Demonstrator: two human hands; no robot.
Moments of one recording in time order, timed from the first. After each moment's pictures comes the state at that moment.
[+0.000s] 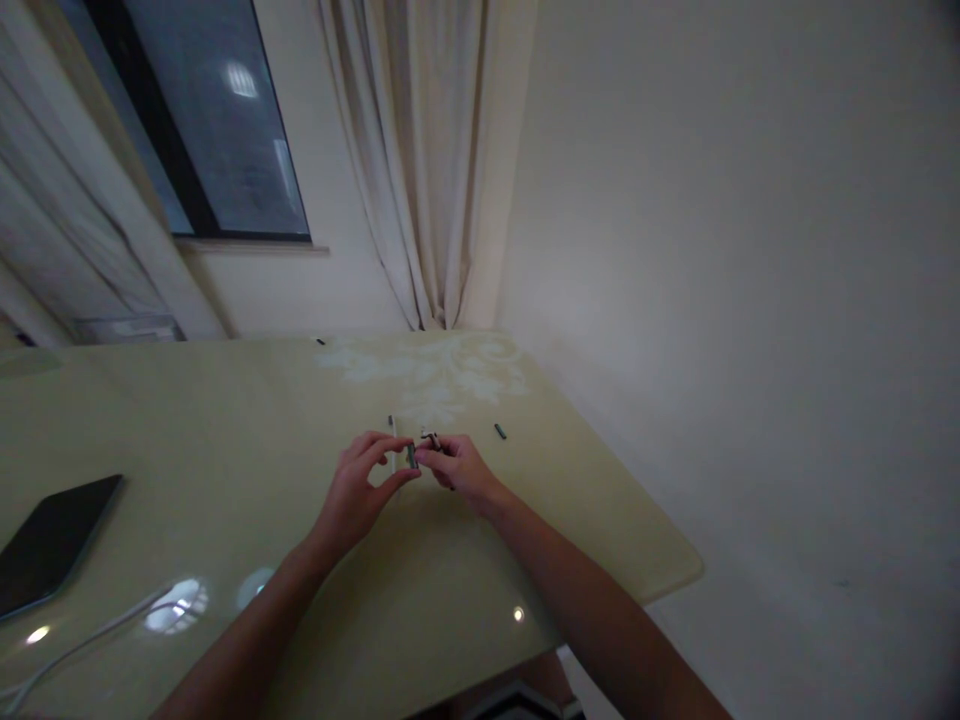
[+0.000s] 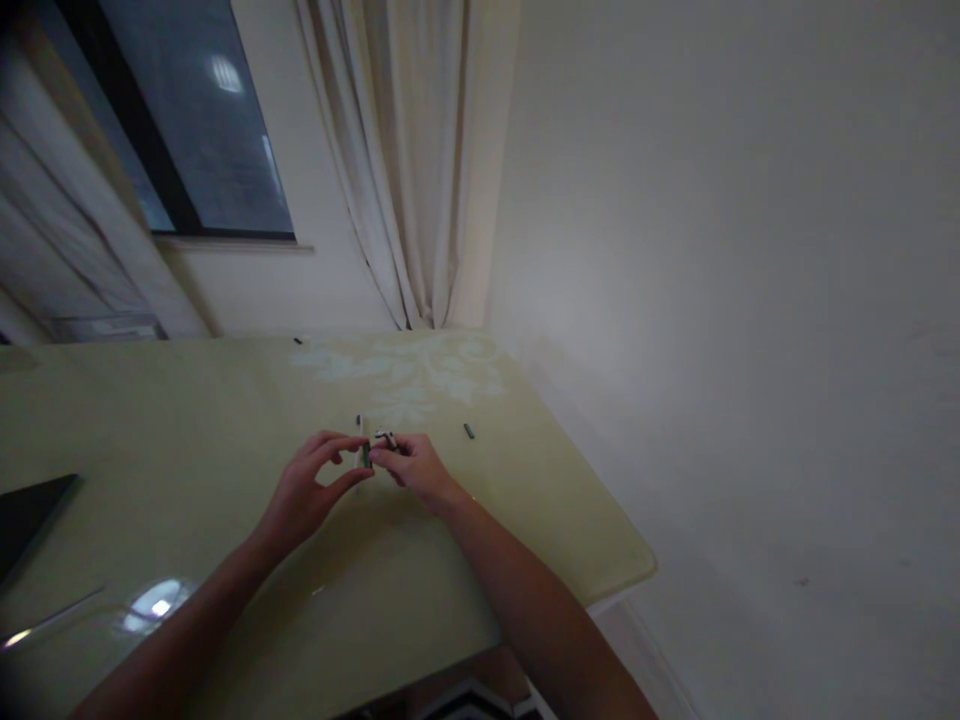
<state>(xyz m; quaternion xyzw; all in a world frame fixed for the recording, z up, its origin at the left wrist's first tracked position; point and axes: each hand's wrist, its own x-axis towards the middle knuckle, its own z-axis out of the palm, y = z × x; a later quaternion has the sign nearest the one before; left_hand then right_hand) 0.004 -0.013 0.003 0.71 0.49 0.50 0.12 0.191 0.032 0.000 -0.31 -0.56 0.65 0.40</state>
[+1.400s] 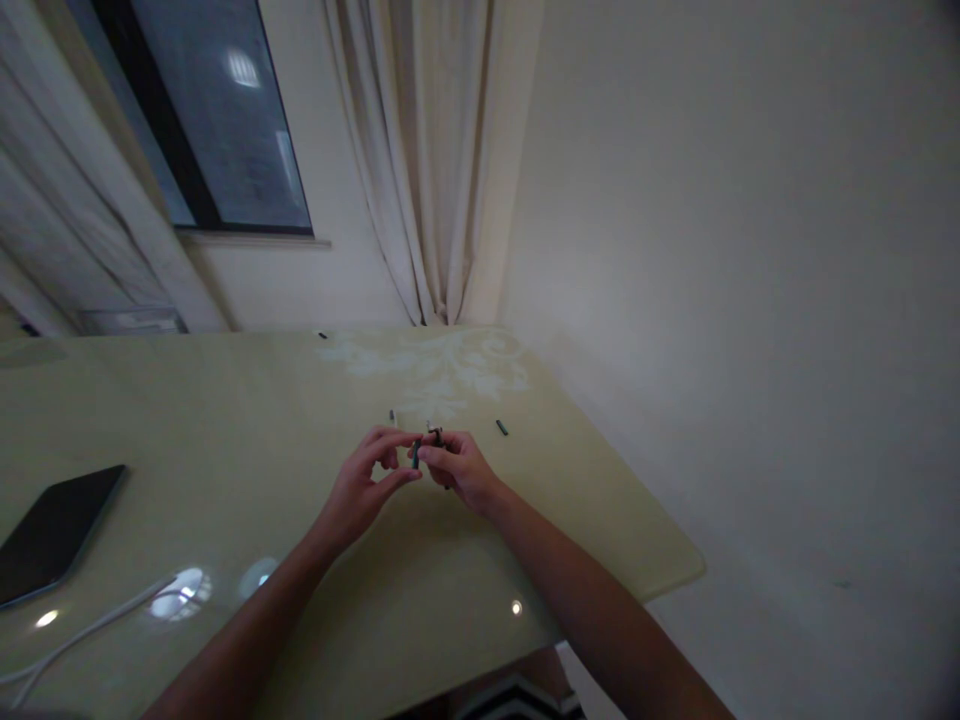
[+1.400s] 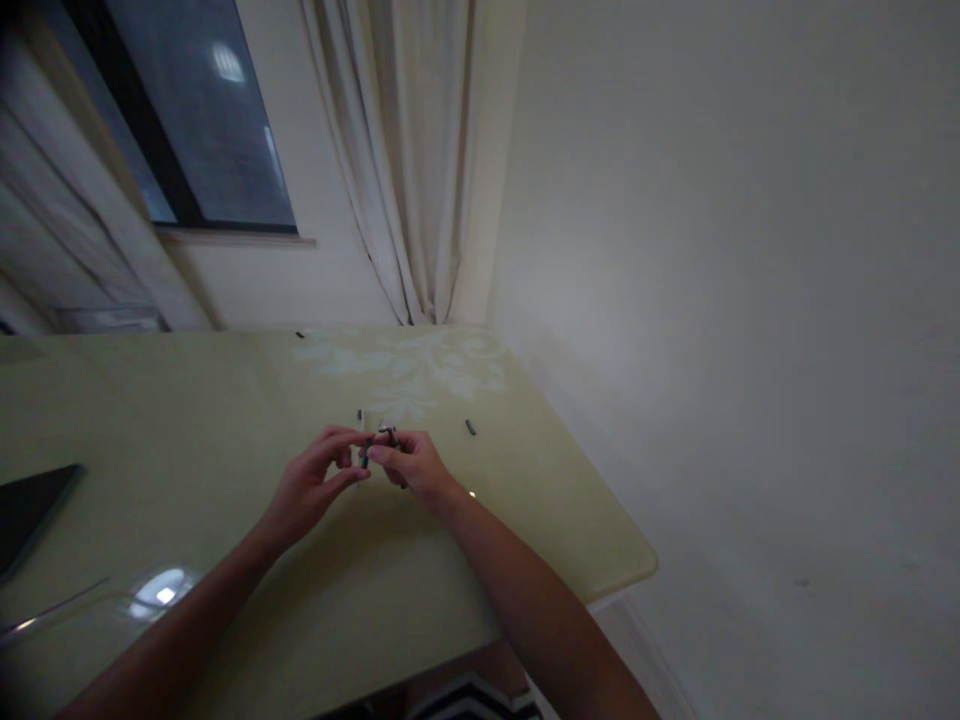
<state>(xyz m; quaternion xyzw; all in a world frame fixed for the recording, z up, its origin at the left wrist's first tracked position) 0.008 -0.017 0.007 0.71 0.41 0.52 0.23 0.191 0.027 -0.002 -0.24 -0.53 0.69 0.42</state>
